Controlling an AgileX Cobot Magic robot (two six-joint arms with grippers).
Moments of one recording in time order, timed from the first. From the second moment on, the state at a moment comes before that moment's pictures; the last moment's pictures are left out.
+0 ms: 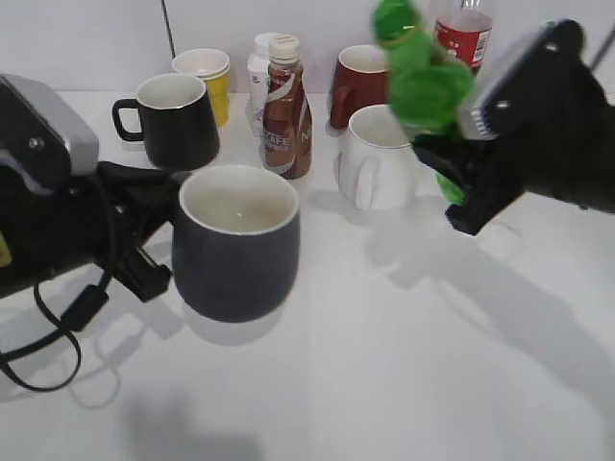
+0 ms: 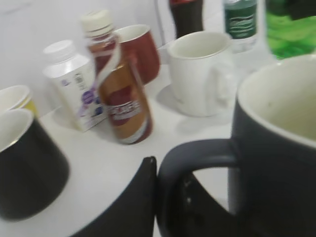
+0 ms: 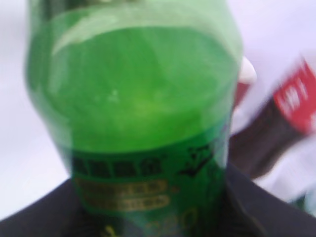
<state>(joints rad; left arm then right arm) -0.53 1.40 -0.41 0.31 -0.67 0.03 0.39 1.43 -0.58 -0.49 -0.50 -0.11</state>
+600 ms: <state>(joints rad) -0.59 1.40 -0.41 0.25 -0.68 0.02 0.51 1.42 -0.73 -0.49 -0.29 -0.62</state>
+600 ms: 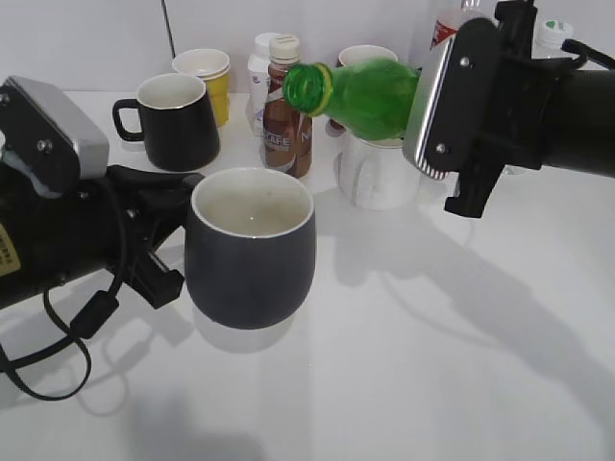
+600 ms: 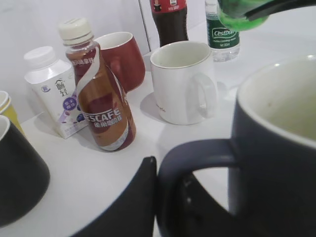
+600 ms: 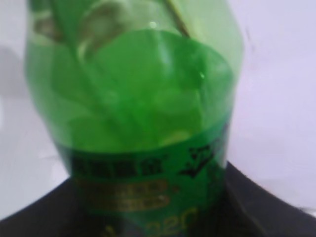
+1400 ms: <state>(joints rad) -0.64 1.39 -0.49 0.29 -0.49 0.02 0.51 1.42 -0.73 -0.49 -0.29 -0.88</state>
